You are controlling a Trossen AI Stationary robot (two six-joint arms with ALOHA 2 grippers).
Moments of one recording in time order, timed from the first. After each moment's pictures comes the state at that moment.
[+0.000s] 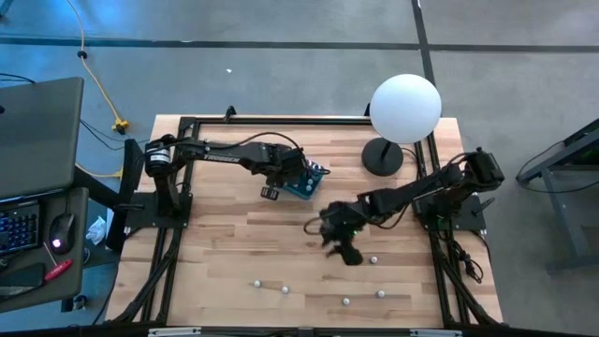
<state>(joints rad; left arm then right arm) 0.20 1.83 1.32 -0.75 -0.22 0.55 0.20 1.63 0.95 -0.10 -0.35 0.07</state>
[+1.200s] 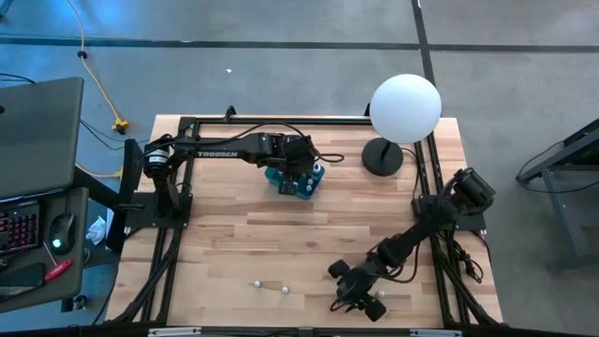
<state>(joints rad) 0.17 1.83 1.57 -0.82 -0.18 0.36 0.62 1.81 0.95 0.12 -0.25 0.13</state>
